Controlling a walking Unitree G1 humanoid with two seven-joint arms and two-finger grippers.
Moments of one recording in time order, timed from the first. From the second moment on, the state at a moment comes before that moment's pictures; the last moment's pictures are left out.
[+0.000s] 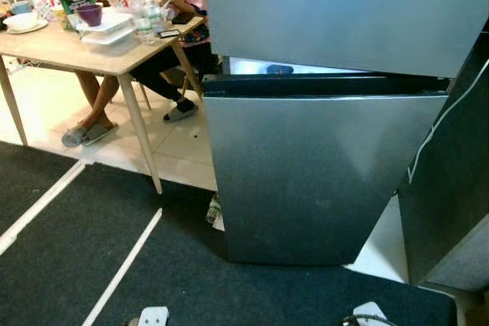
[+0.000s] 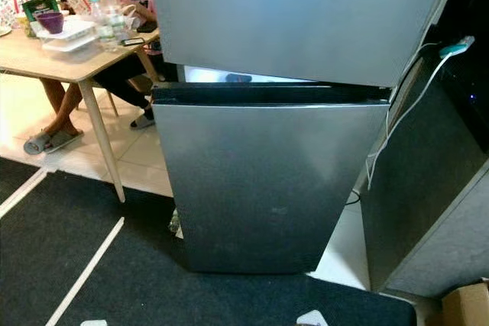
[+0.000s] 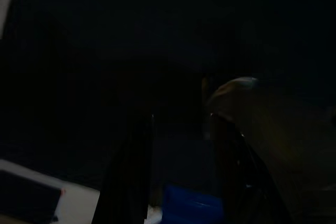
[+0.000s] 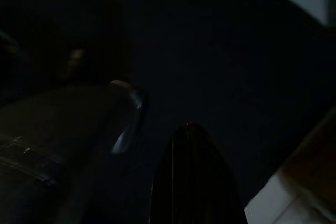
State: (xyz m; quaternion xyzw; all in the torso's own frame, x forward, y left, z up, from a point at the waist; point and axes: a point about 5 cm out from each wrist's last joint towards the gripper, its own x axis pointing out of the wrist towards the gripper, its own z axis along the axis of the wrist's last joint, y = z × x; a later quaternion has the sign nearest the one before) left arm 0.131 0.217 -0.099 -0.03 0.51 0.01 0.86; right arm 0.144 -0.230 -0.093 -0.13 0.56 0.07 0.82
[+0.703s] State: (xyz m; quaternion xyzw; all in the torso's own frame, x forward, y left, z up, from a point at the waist) left arm 0.107 0.228 -0.104 -0.03 0.54 0.03 0.84; right arm 0.165 -0.206 -0.090 -0.17 0.53 0.13 0.82
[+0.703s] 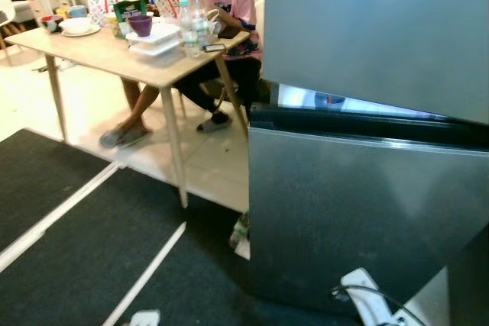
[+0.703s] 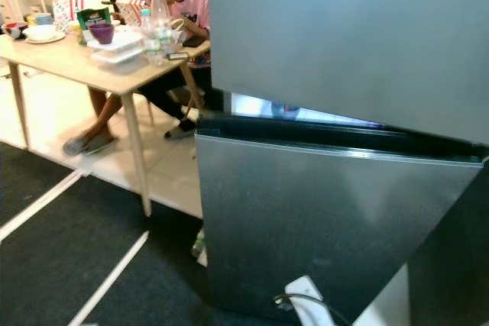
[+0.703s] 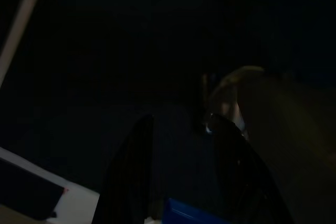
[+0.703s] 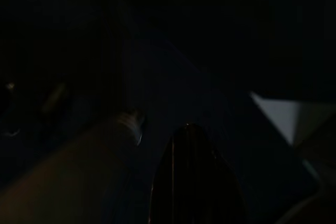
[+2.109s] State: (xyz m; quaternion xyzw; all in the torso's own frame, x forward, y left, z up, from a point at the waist) left arm 0.108 0.218 -0.106 -0.03 0.55 0.03 0.84; right arm 0.326 -0.204 0.037 -0.03 0.20 0.06 0.98
